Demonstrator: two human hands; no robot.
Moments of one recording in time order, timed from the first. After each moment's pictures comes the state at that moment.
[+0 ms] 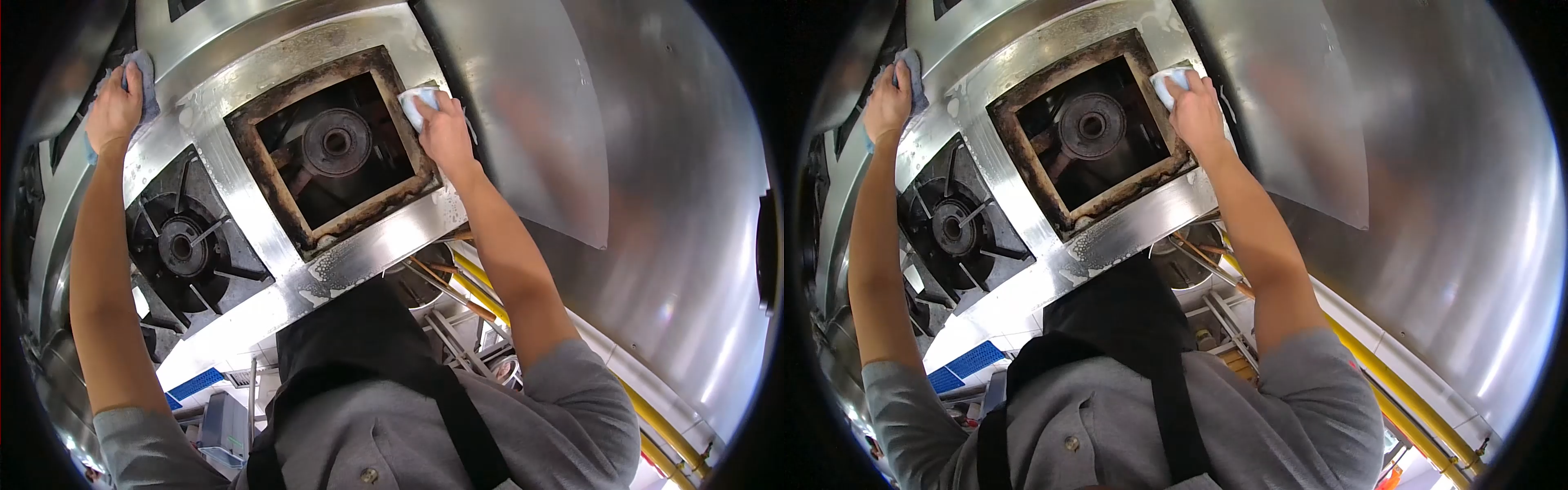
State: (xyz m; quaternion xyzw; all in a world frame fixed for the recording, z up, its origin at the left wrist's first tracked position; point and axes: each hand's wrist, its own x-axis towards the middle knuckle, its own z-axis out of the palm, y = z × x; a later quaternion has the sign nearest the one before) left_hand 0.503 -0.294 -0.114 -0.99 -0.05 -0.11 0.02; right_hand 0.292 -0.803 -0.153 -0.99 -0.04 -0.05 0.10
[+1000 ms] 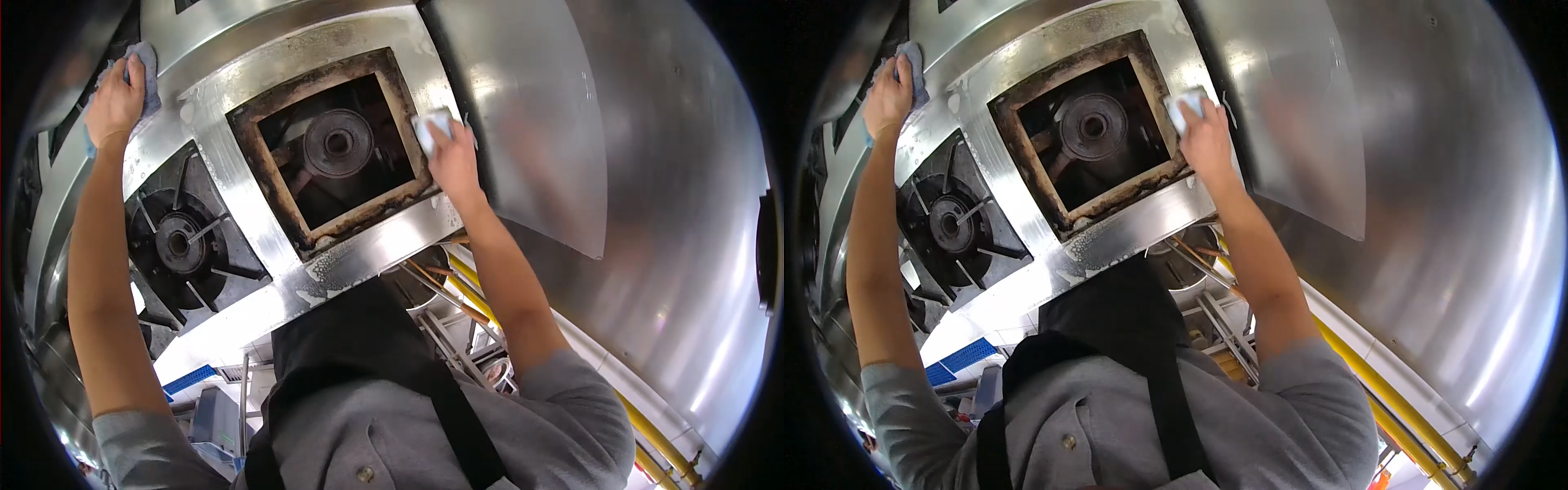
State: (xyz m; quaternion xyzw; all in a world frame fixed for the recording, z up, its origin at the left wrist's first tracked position) left_hand 0.506 -0.289 -0.122 -0.99 -0.03 -0.13 0.01; right_hand 0.254 -0.809 -0.157 -0.99 -0.01 -0.06 0.13
